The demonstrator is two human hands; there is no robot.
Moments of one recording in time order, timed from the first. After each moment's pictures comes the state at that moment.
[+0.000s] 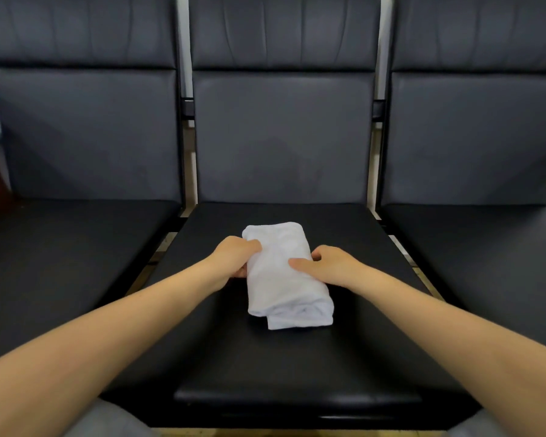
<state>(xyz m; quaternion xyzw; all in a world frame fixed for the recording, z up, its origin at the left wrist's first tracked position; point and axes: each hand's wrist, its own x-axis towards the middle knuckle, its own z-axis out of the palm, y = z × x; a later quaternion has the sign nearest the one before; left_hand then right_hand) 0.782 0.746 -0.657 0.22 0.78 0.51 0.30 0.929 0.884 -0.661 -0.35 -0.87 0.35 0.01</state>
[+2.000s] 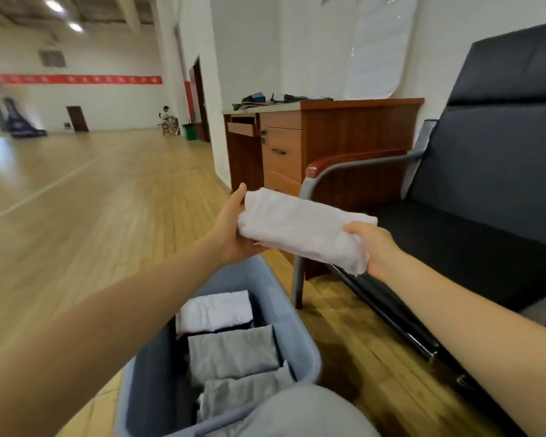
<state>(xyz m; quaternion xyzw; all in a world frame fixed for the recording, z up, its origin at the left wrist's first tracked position) 0.813 0.210 -0.568 -0.09 0.53 0.84 -0.02 0.737 0.436 -0.593 -0.05 -0.69 0.71 -0.11</state>
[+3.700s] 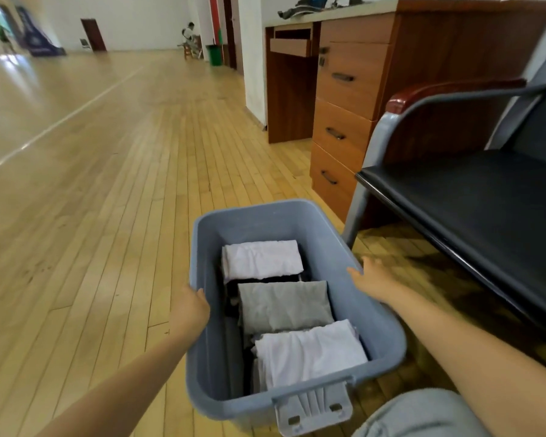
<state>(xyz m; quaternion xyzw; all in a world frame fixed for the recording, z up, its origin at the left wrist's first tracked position) 0.913 0.019 -0.824 -0.46 0.81 0.34 -0.12 0.705 0.306 -0.790 0.13 -0.96 0.19 -0.14</state>
